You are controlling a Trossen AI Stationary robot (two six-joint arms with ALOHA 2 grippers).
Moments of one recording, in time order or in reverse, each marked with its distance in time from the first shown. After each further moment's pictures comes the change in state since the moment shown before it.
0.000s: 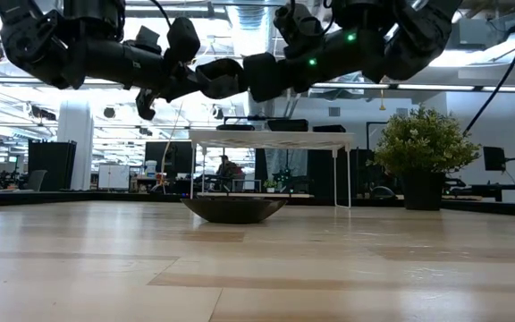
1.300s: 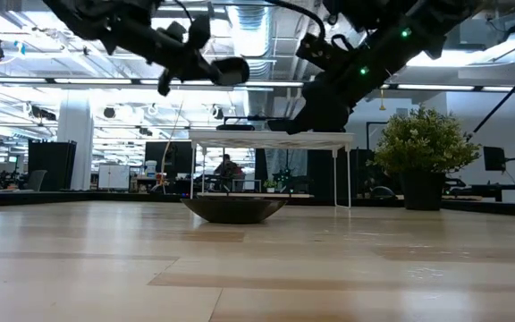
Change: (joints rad) left arm 0.458 -0.161 0.406 -0.807 0.551 -0.002; right arm 0.034 -0.243 -0.048 -0.895 -0.258 0.340
